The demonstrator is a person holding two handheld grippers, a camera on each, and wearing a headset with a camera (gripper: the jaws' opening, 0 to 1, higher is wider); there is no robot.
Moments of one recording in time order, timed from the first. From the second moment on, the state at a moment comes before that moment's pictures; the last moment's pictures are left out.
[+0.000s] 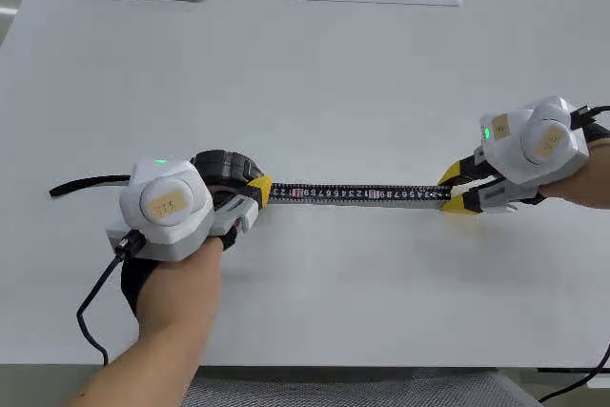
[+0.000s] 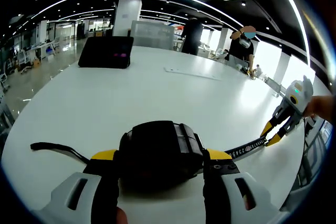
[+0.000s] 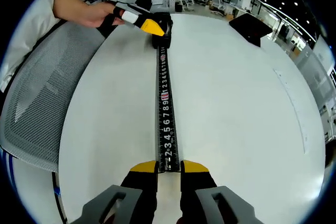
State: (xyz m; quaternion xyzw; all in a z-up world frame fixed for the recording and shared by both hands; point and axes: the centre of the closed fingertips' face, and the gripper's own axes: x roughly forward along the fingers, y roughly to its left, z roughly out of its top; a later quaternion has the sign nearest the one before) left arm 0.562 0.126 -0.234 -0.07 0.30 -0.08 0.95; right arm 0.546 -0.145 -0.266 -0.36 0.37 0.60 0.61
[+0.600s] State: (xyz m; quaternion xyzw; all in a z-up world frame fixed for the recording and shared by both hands) left arm 0.563 0.127 -0.237 -0.07 0.31 -0.07 0.95; right arm 0.547 -0.146 -0.266 -0.37 0.37 0.60 0.61
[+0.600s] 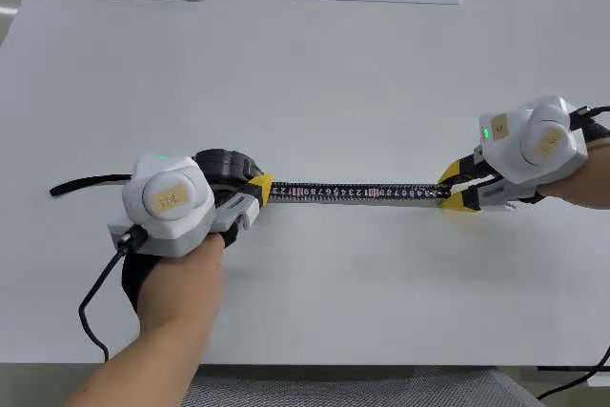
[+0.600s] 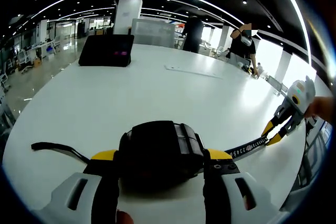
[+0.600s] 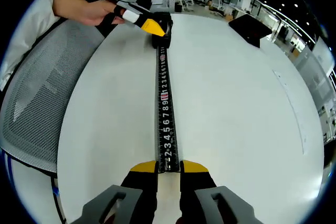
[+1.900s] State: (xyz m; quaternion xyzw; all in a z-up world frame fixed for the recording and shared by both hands) left arm 0.560 0.127 -0.236 -0.07 0.32 -0.08 0.94; right arm 0.547 -0.117 -0.262 -0.36 0.36 0.61 0.61
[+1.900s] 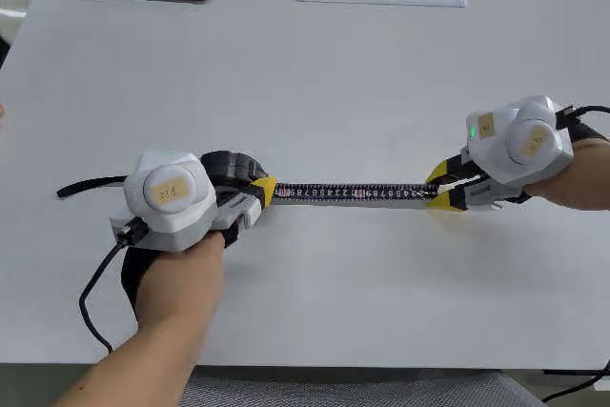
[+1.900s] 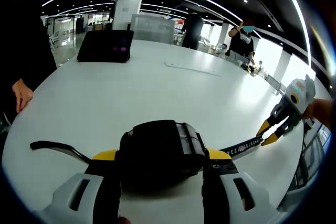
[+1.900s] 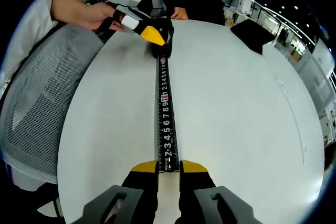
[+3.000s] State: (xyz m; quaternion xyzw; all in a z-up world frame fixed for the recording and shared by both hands) left arm 0.561 0.129 -0.237 -0.09 0.32 -0.08 0.94; right arm 0.551 -0.070 -0.259 -0.34 0.35 0.62 0.62
